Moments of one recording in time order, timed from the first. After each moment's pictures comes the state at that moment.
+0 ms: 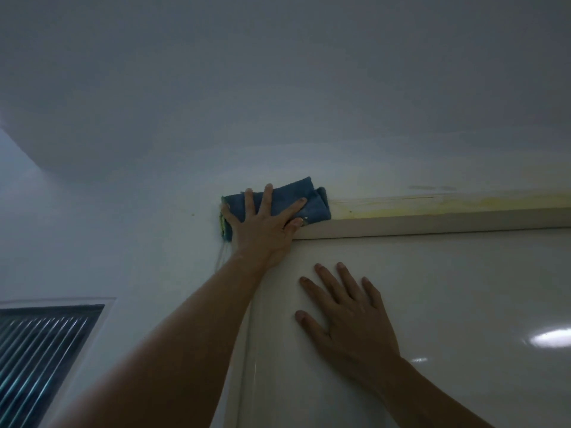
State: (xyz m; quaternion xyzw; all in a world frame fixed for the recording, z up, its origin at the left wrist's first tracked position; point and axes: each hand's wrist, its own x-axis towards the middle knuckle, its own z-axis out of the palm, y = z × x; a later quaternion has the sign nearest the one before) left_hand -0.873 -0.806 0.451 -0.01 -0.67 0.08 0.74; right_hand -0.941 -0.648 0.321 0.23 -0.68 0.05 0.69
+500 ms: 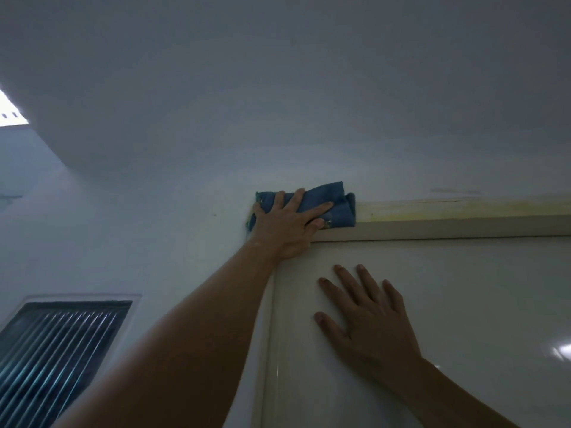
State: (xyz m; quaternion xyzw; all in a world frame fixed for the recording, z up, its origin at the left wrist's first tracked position) left_hand -0.859 -0.816 0.464 -0.09 -0.70 0.13 0.70; right_hand -0.936 -0.651 0.321 0.20 -0.72 0.03 0.67
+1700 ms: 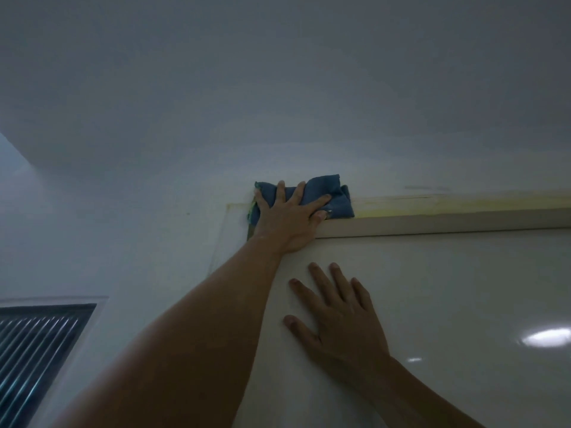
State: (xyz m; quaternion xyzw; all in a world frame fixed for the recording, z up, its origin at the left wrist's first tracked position) left_hand -0.865 -0.767 0.472 -0.09 -0.69 0.13 0.71; right_hand -0.936 -0.652 0.317 0.23 -0.70 0.04 0.68
